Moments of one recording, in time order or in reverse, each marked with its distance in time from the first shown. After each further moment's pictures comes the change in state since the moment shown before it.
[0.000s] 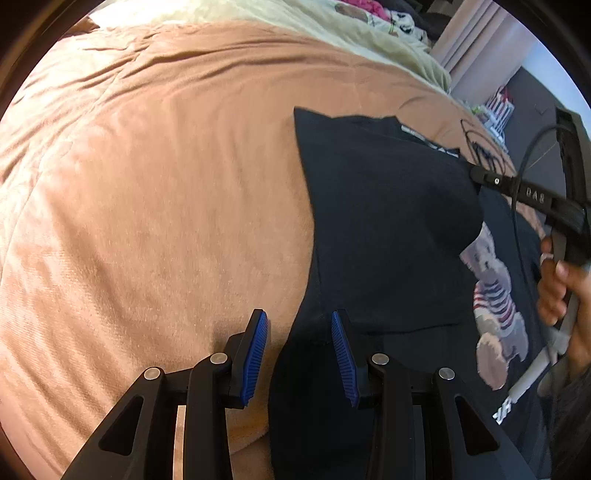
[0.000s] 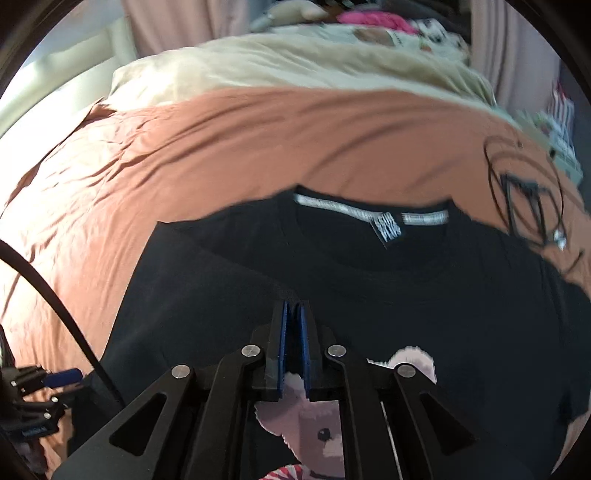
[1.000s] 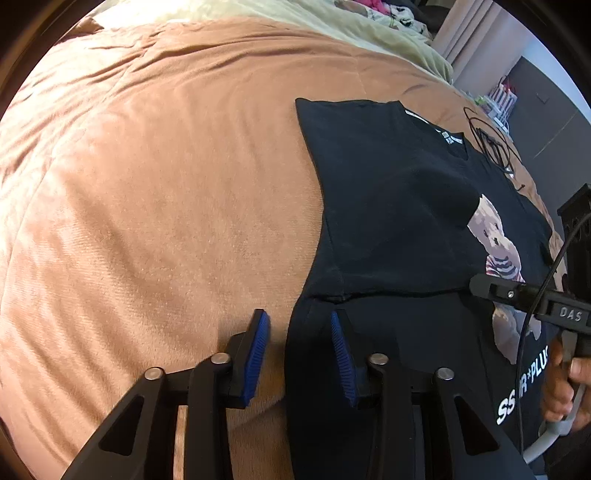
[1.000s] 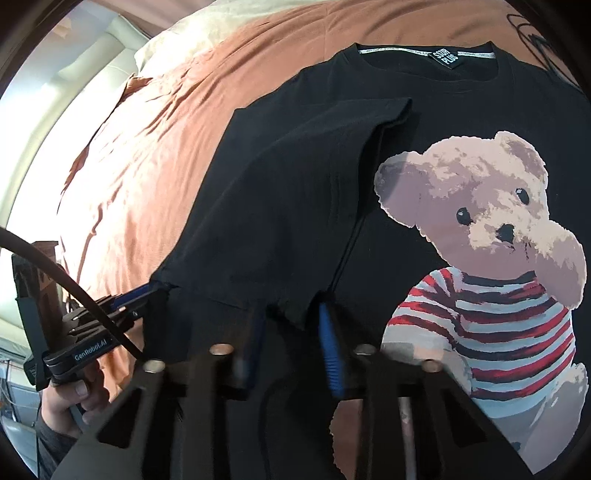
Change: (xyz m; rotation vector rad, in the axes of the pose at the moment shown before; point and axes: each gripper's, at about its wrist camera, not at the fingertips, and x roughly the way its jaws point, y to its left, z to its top) left arm -0.002 0.004 -0.022 0.012 -0.003 0.041; right arm 0.026 0.038 -0.085 0.150 0.240 0.323
